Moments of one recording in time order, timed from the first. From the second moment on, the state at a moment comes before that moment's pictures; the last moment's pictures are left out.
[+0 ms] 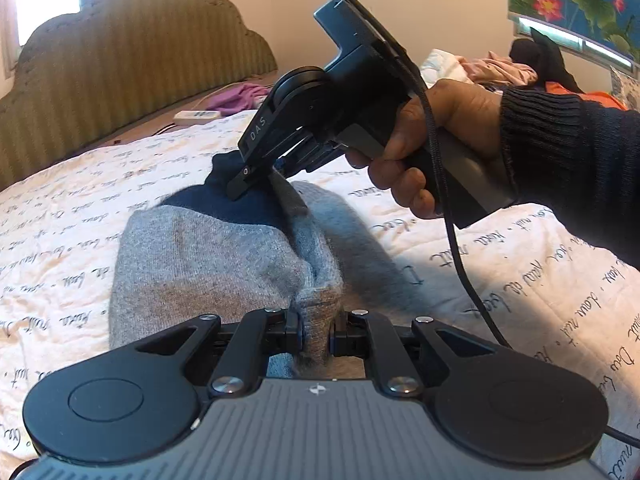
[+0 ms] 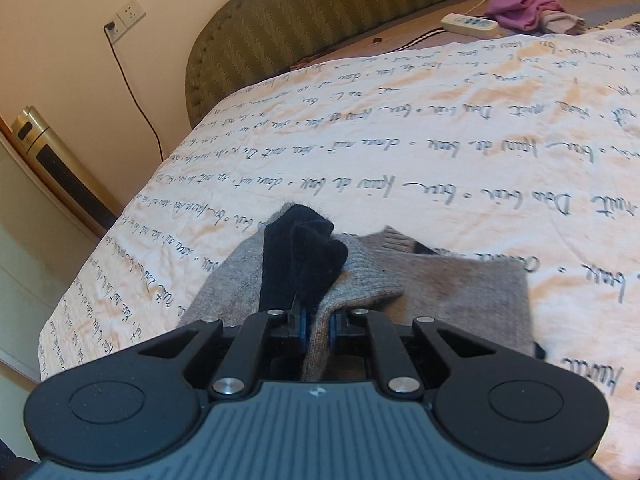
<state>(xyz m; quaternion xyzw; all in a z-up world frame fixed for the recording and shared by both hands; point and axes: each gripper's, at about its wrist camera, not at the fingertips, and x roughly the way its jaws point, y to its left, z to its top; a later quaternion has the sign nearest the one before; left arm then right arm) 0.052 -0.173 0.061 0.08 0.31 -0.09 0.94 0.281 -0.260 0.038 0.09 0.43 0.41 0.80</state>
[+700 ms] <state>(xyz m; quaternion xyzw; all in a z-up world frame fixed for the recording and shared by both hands) 0.067 -0.213 0.031 0.11 0.35 -0.14 0.92 0.296 -0.330 -0.001 0.14 0.43 0.39 0.80</state>
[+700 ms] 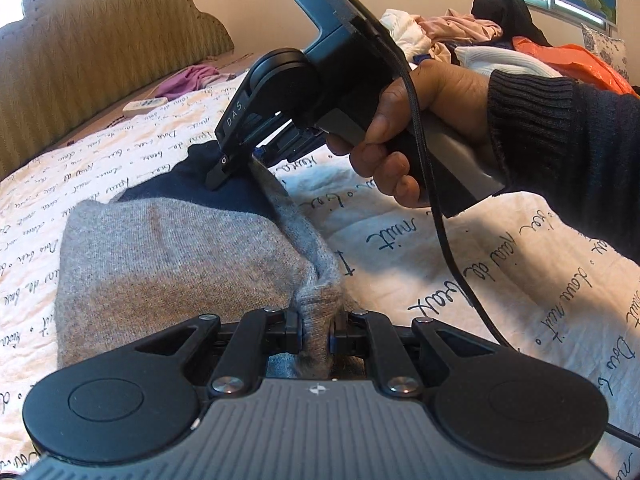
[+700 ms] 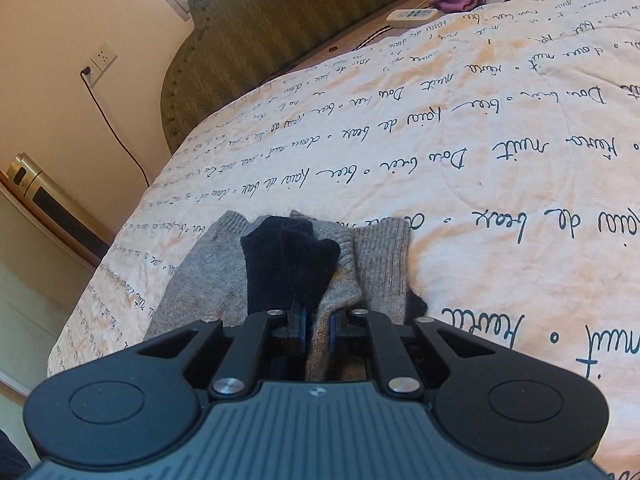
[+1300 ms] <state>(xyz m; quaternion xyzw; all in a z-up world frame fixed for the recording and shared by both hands) 0.073 -0.044 0.072 -0.08 0.31 -0.04 0.95 0.290 -0.371 0.021 0.23 0.39 0.34 0.82</state>
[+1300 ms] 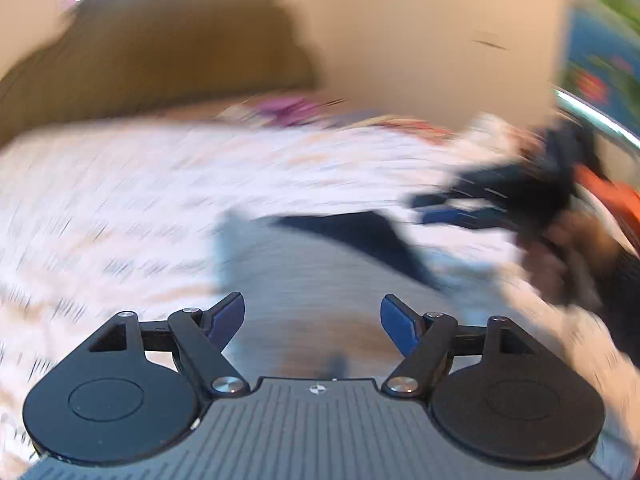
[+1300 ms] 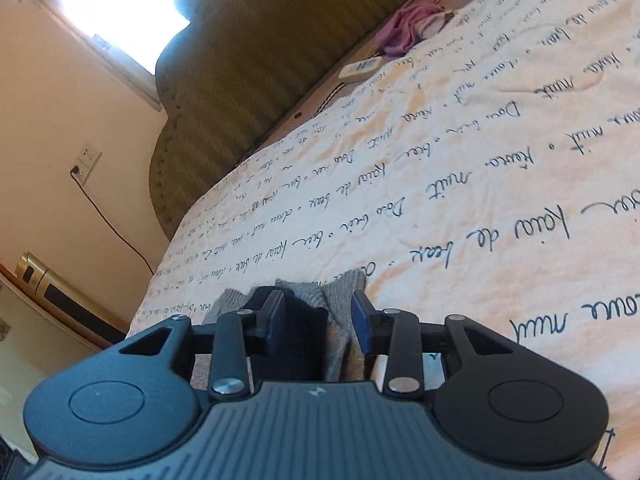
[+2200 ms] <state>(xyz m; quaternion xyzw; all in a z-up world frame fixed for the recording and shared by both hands) 0.246 -0.010 0.020 -0.19 0.43 -0.07 0.88 0.306 -0.336 -0.020 0.20 0.44 0.32 0.81</state>
